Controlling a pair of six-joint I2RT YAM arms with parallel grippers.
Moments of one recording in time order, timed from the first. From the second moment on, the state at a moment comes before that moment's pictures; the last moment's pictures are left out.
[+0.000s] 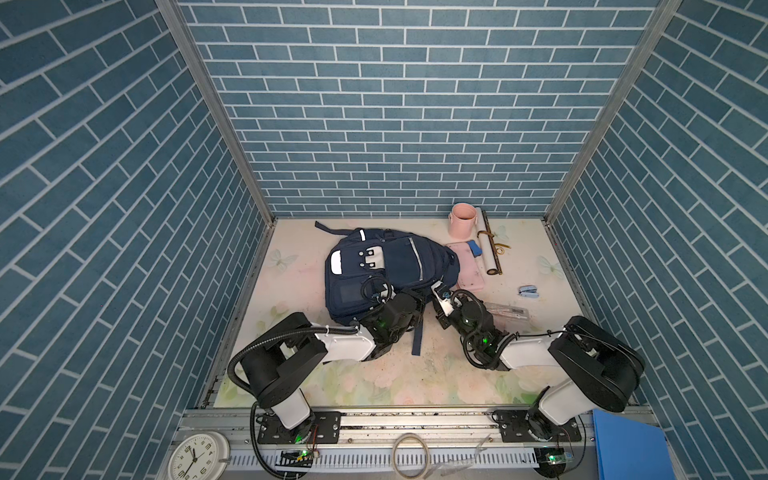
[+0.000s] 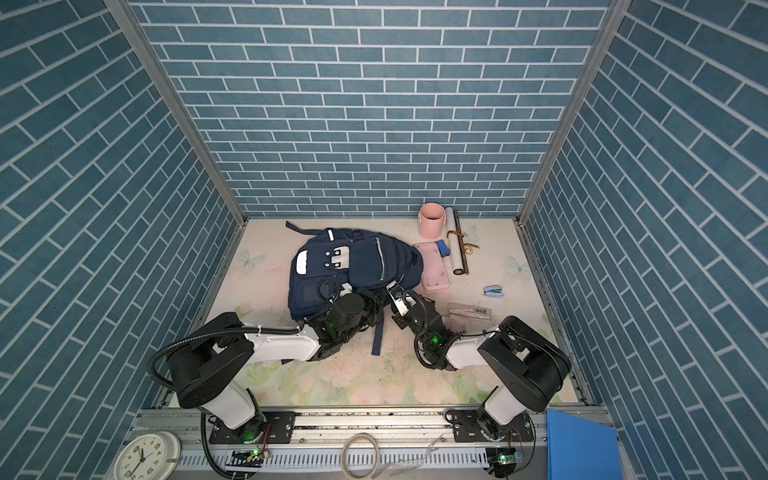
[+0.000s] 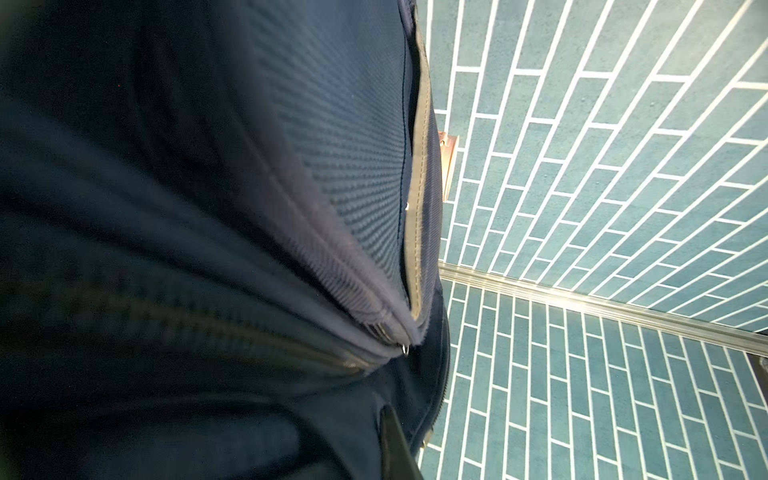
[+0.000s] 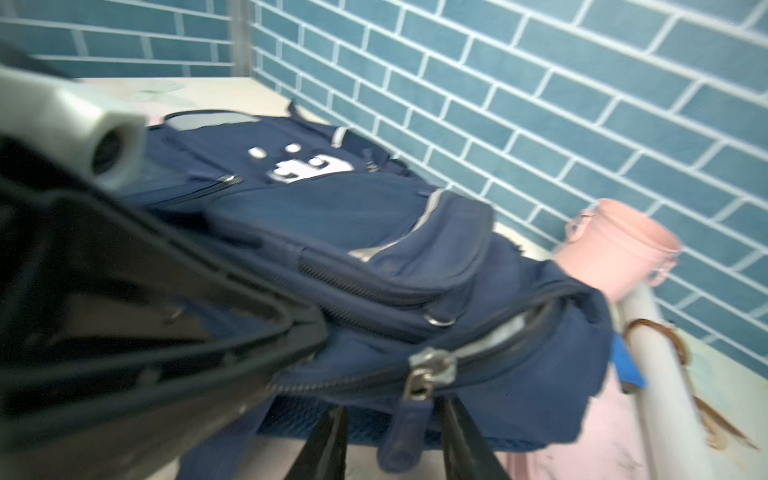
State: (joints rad) left arm -0.93 1.65 0.71 0.64 -0.32 -1.80; right arm 0.85 1.57 0.42 0.95 0.32 -0.24
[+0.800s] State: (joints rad) left arm -0.91 1.51 0.60 0.61 -0.25 -1.76; right arm 0.71 1.42 0.37 0.85 -0.09 -0.18
